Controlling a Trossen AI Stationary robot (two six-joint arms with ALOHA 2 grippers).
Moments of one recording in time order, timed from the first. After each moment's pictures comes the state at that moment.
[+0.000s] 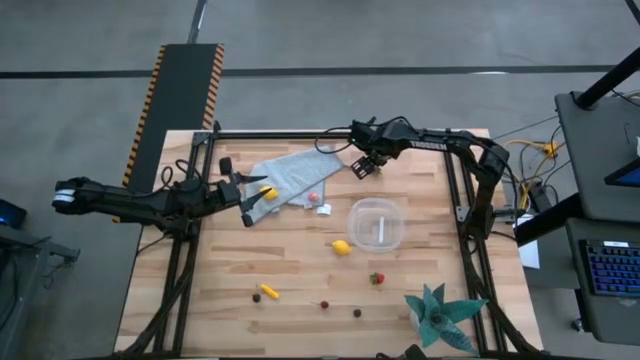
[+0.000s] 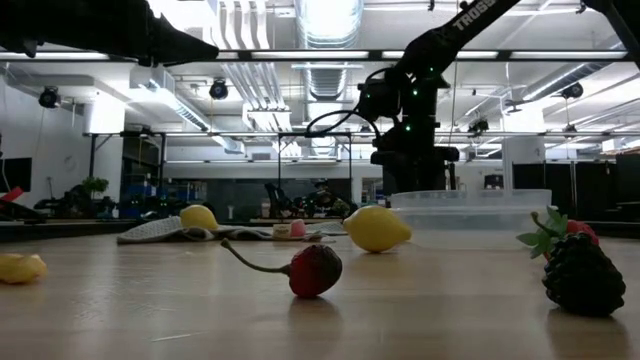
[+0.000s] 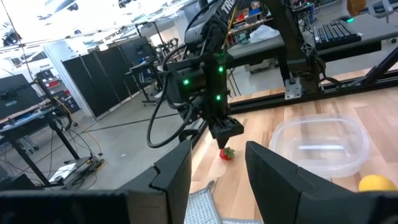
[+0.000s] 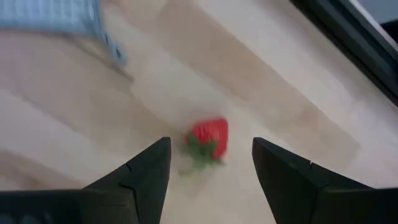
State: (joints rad) left arm -0.05 0.65 0.35 0.33 -0.45 0.35; right arm -0.52 1.87 1.35 -0.86 0.23 0.37
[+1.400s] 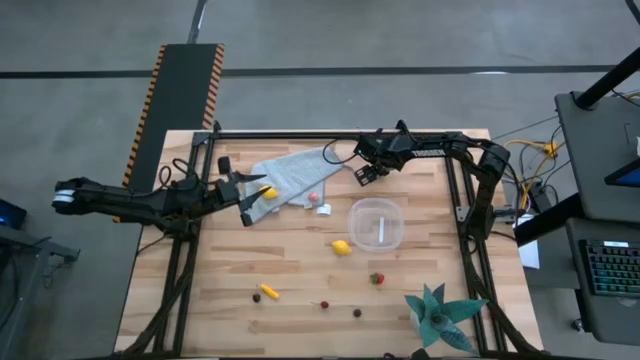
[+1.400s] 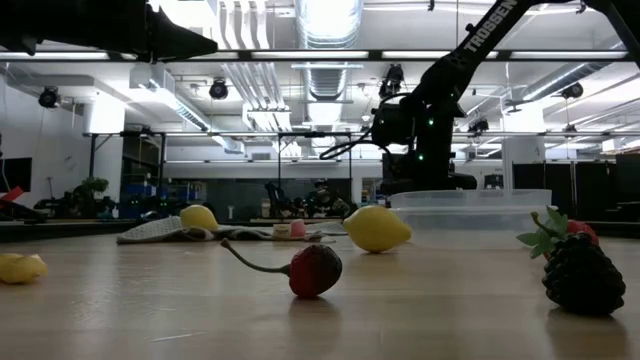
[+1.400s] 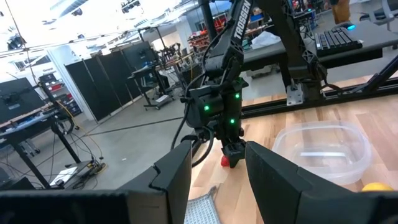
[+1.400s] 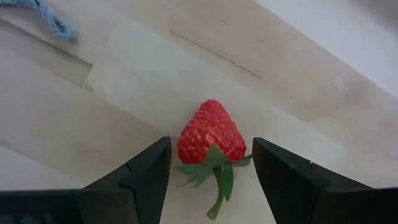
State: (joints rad) left arm -0.05 0.63 0.36 0.33 -0.45 0.35; right arm -0.54 1.87 1.12 -0.60 0.23 0.47
